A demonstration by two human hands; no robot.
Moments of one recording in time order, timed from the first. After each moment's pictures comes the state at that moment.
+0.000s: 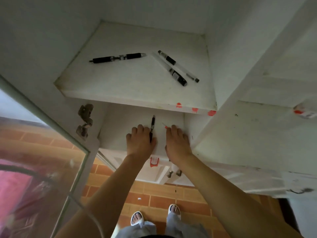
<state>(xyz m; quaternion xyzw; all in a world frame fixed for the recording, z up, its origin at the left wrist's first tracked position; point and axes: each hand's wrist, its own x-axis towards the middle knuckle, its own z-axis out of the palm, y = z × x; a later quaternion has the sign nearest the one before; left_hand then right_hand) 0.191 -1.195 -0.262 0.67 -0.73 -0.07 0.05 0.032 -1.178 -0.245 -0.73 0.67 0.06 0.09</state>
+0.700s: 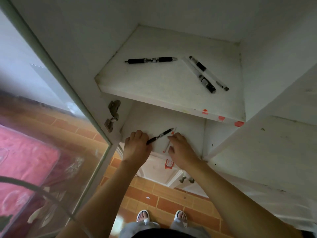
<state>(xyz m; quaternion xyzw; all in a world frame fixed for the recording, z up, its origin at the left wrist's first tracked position) 0.266 -1.165 -0.277 0.69 -0.71 -0.05 0.13 0.057 -1.184 -0.253 -0.79 0.56 -0.07 0.24</state>
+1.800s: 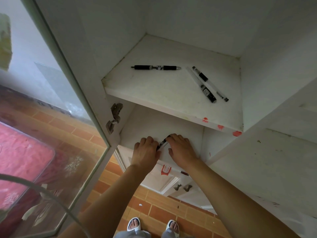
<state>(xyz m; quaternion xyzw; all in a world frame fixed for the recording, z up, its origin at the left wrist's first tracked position) 0.229 -1.163 -0.270 0.68 -0.72 -0.09 0.11 0.052 -1.213 -0.251 -0.86 0.50 -0.02 0.09</state>
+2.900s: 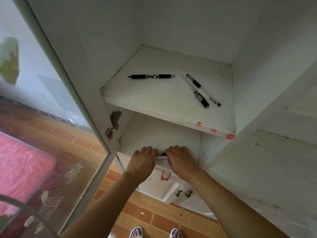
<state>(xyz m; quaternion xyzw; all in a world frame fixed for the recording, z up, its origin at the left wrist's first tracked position) 0.242 -1.150 -0.259 0.61 -0.79 -0.05 0.10 0.043 -1.188 -0.238 -0.89 0.45 -0.01 0.06</state>
